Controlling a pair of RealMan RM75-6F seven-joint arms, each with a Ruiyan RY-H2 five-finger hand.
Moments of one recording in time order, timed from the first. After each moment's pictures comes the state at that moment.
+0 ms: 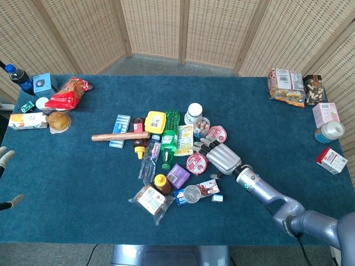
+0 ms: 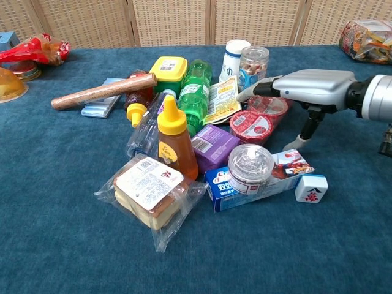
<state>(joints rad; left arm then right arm) -0.05 -0.79 -0.04 -2.01 1.44 1.49 0.22 0.80 -1.50 0.07 -1.19 -1.66 0.87 0.18</state>
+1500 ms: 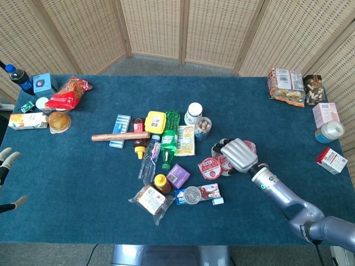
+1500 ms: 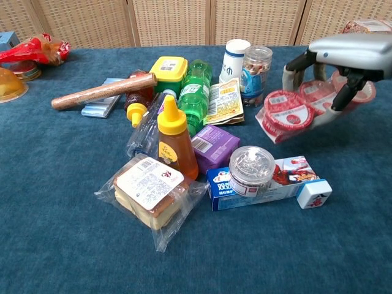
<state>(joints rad) -0.05 -0.79 -0.02 -2.02 1.47 1.49 0.22 0.76 -1.32 0.05 -1.37 -1.59 1.01 0.15</state>
